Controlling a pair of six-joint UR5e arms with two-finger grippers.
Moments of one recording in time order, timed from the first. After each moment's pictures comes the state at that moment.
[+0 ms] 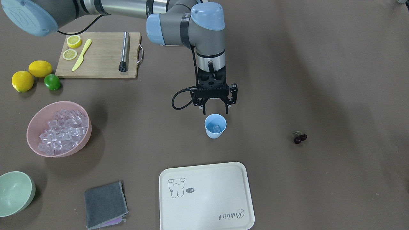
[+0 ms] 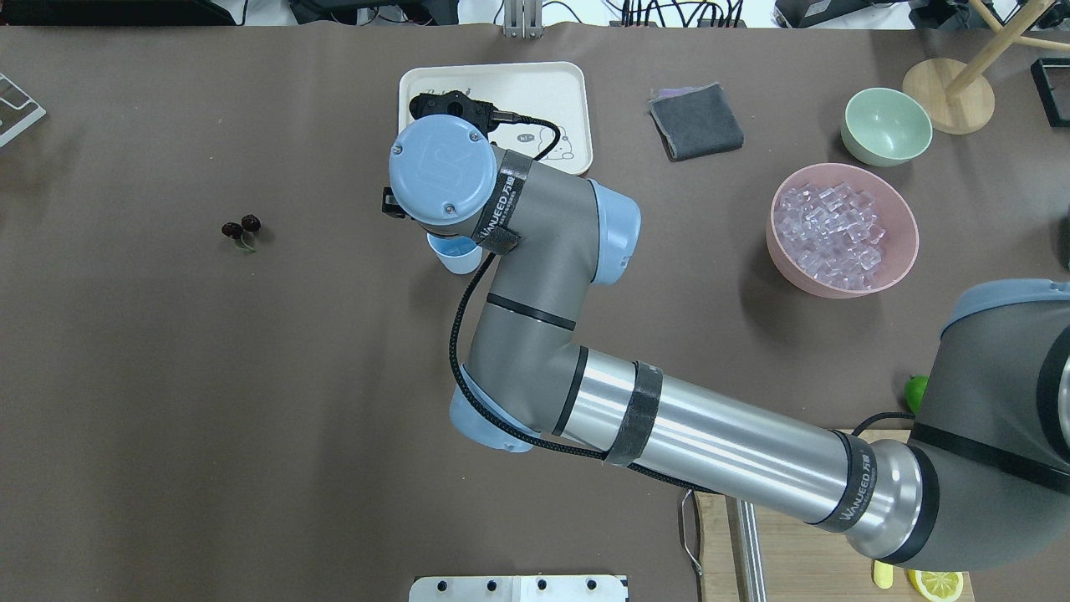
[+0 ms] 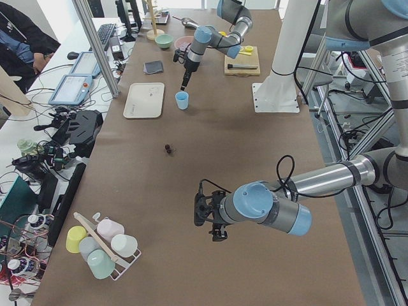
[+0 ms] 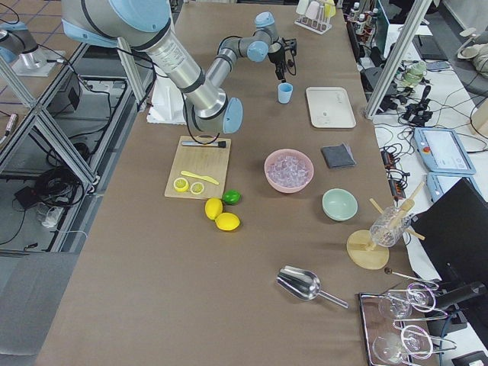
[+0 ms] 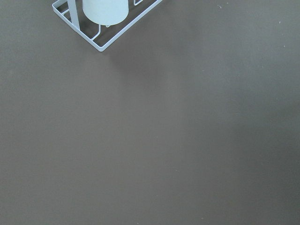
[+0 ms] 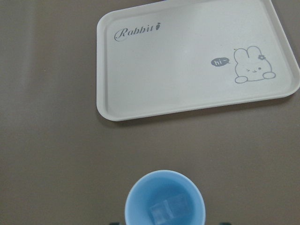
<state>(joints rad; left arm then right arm) -1.73 -1.18 -1.71 -2.18 -2.55 -0.24 0.50 -0.57 1.39 -1.45 1.58 1.30</state>
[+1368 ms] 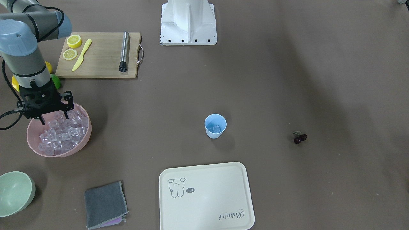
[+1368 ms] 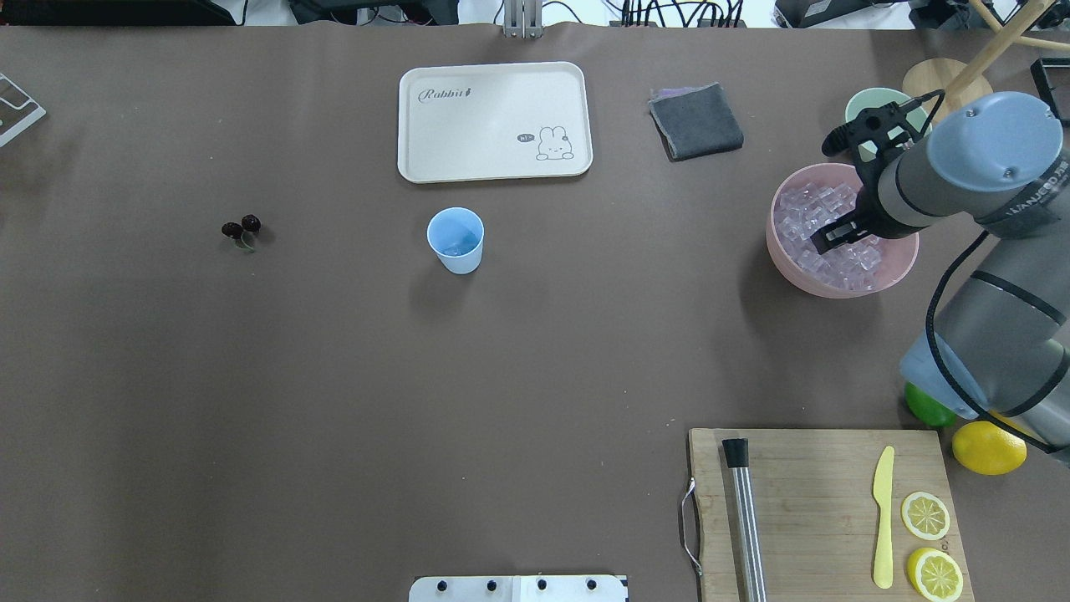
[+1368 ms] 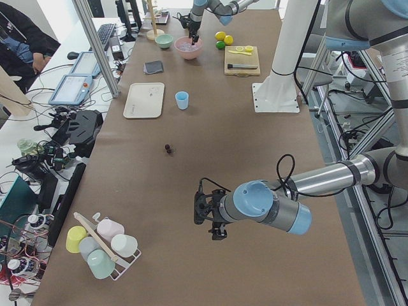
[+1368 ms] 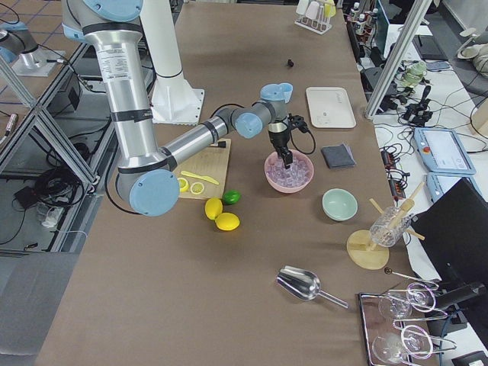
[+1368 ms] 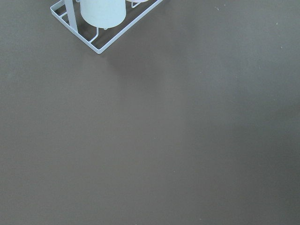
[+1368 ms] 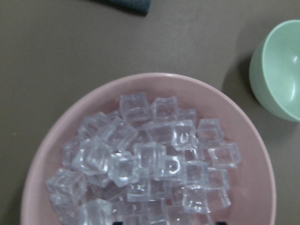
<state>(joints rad) -1.74 -1.18 -1.71 -2.18 -2.55 -0.24 0.86 -1.39 1.86 -1.46 1.81 0.43</state>
